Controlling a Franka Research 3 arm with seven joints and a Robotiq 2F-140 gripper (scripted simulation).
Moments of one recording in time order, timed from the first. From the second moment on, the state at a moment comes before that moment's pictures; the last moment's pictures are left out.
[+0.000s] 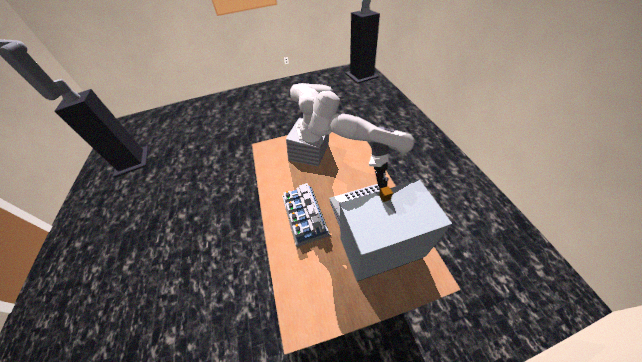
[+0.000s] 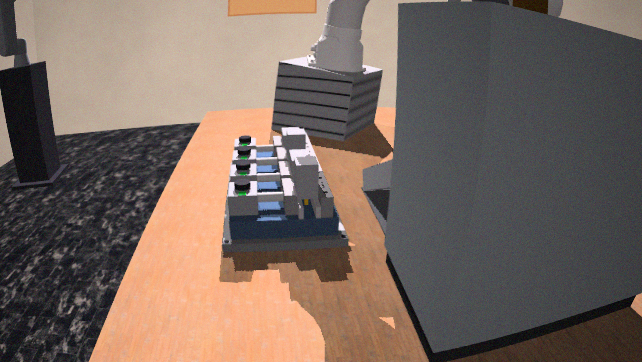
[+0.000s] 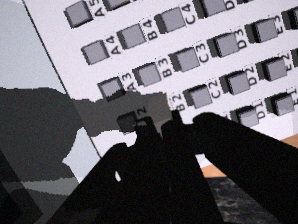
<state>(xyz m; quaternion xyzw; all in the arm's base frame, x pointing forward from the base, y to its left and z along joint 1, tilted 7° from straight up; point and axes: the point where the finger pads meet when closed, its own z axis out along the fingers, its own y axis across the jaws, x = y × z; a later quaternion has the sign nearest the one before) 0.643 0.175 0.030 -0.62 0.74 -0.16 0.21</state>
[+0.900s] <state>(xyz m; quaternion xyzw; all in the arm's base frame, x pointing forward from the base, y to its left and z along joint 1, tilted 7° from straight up) 0.636 0.177 0.043 -0.63 0.73 -0.16 0.21</state>
